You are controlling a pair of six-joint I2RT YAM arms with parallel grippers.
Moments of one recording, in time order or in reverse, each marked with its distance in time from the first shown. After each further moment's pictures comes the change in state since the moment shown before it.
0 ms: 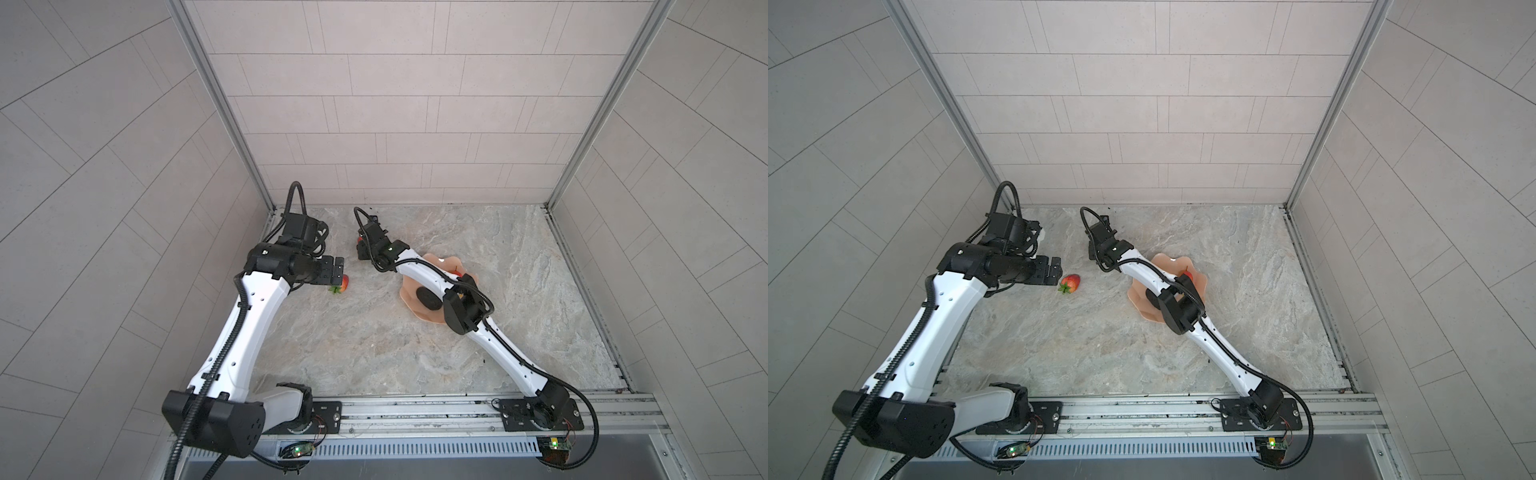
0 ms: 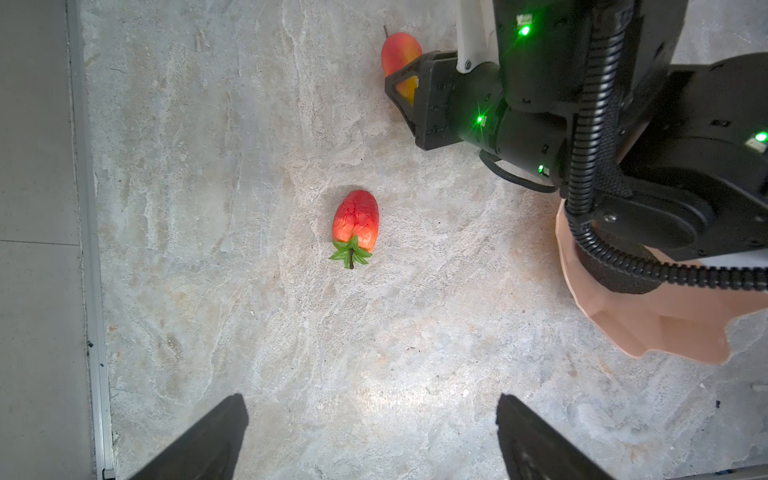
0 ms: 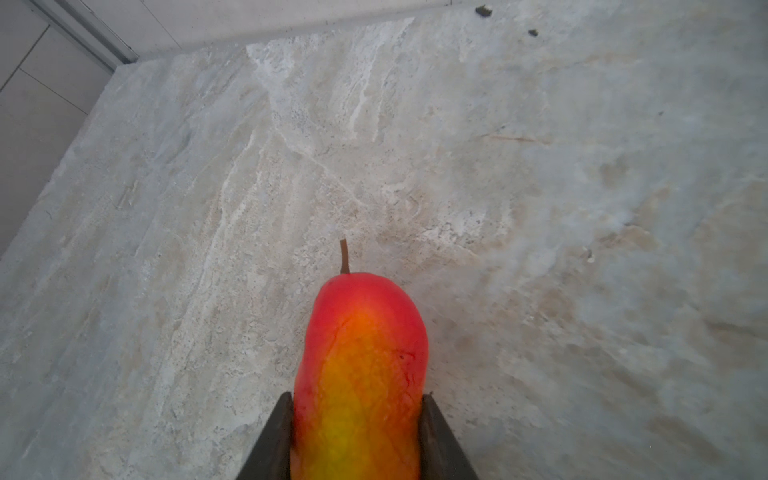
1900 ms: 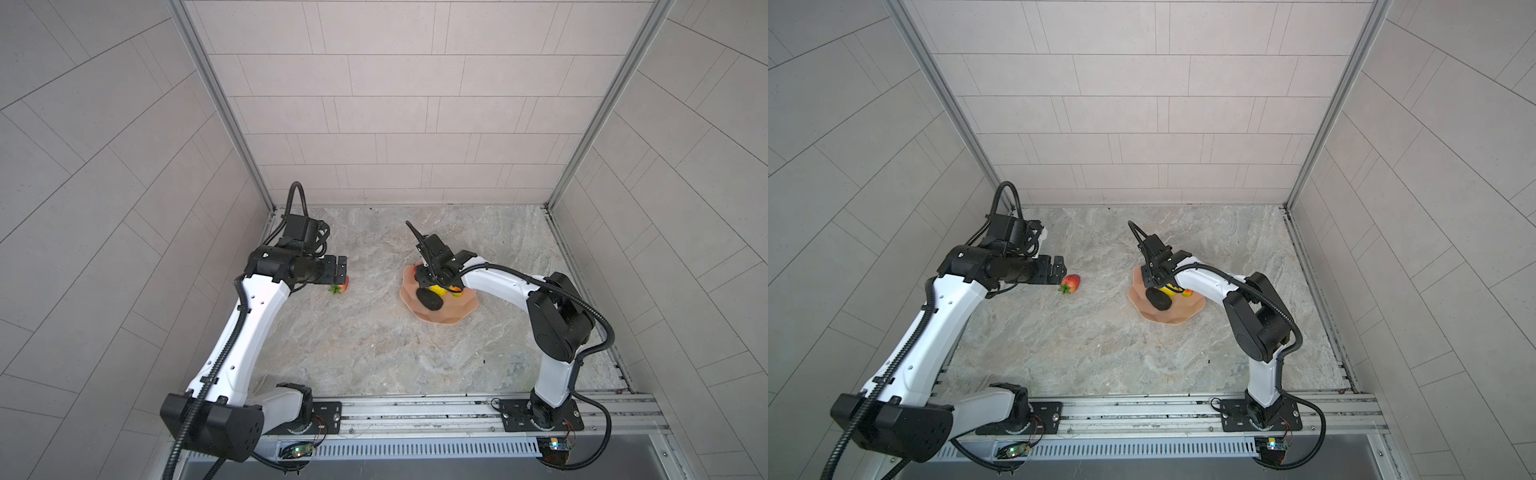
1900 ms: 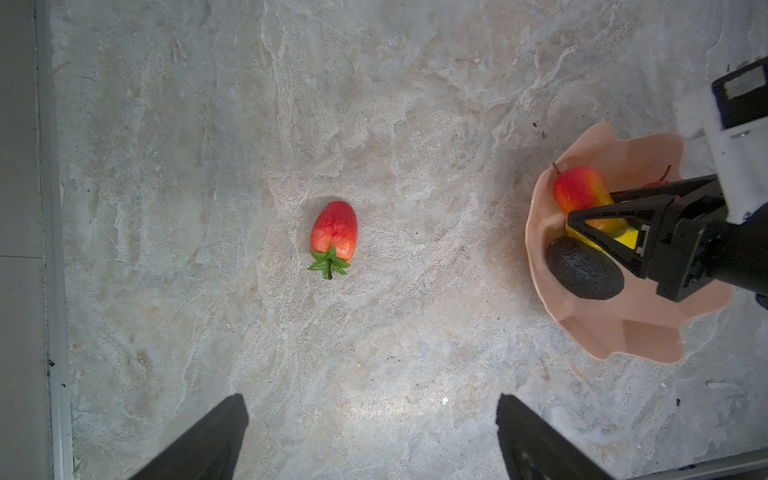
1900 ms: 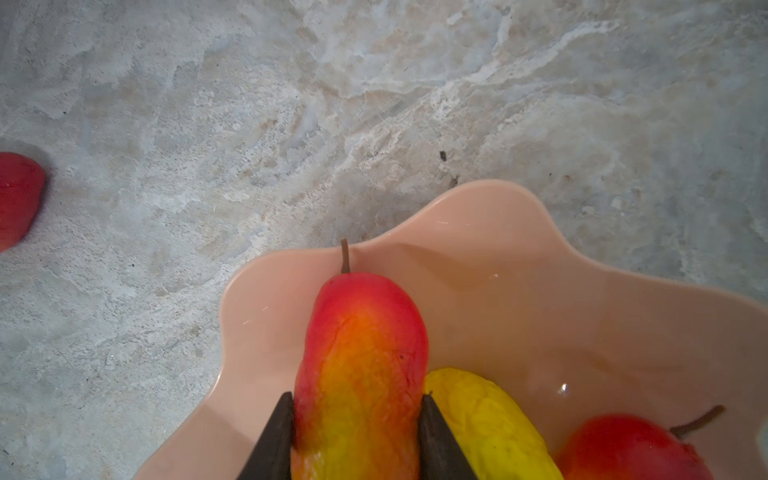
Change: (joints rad) left arm -0.011 -0.016 -0.019 0.045 0.055 -0.029; right arm -0.099 -0.985 -1.333 0.030 -0.081 -0.197
